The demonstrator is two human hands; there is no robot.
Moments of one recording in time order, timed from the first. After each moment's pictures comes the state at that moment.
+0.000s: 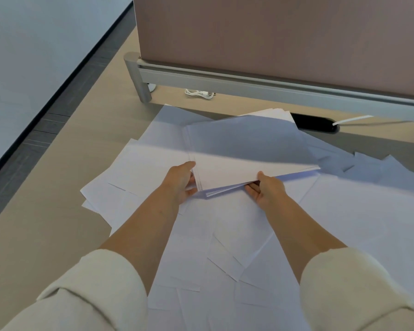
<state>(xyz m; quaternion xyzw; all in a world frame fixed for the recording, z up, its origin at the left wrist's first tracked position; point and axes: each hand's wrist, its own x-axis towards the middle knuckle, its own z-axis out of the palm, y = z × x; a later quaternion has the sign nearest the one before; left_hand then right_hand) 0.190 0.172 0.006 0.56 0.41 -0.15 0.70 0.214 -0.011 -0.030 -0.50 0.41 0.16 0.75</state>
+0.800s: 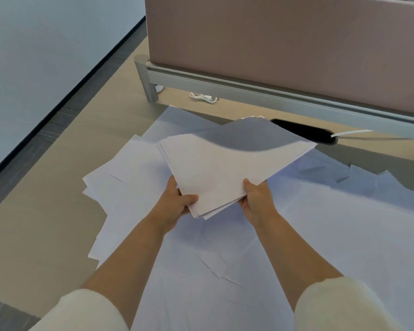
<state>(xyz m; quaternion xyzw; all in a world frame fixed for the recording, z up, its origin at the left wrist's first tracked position) 0.125 0.161 -0.007 0.60 0.25 -0.12 0.75 0.181 -0.013 -0.013 -0.51 0.23 0.16 0.81</state>
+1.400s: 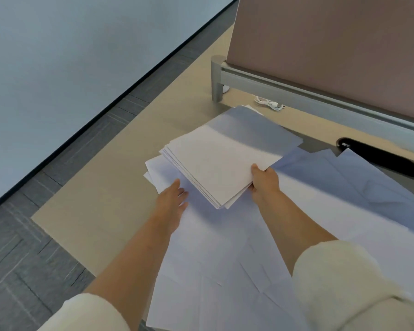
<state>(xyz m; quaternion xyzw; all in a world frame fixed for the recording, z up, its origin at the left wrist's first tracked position) 0.081 0.242 0.007 0.40 0.49 0.07 0.77 0.222 0.103 -0.024 -0.60 0.25 0.25 0.72</state>
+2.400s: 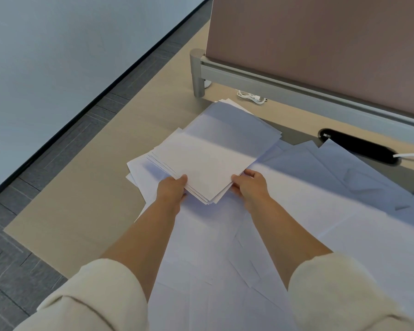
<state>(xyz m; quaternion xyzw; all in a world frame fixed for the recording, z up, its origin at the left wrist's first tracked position) 0.127 0.230 -0.008 0.47 0.54 0.05 0.70 0.208 0.086 -0.036 -0.65 0.24 0.27 0.67</state>
